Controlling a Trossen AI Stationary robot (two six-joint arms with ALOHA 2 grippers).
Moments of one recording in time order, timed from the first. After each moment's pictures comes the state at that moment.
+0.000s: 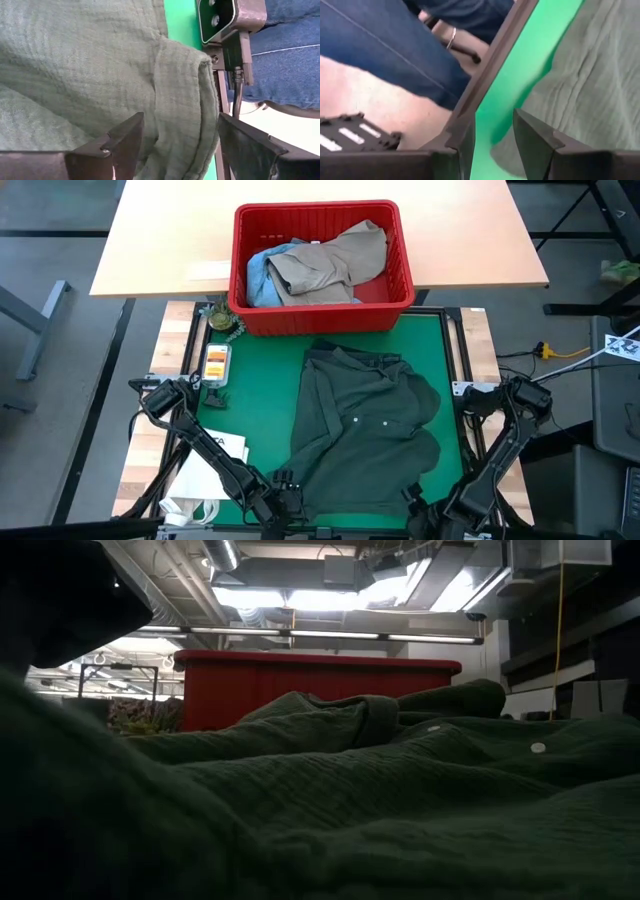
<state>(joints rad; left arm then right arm) -0.75 2.03 1.37 -0.35 -0.19 -0.70 1.06 1.79 1.22 -0.58 0.10 0.53</state>
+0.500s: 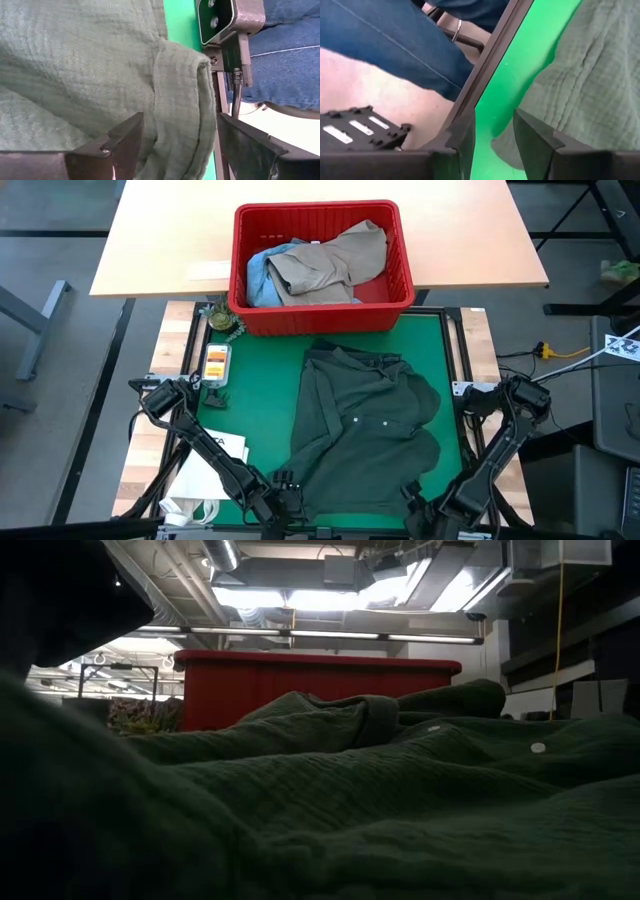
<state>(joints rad) -0.75 2.03 1.37 -0.35 -0.19 -0.70 1.03 1.79 1.22 -0.60 0.04 0.53</state>
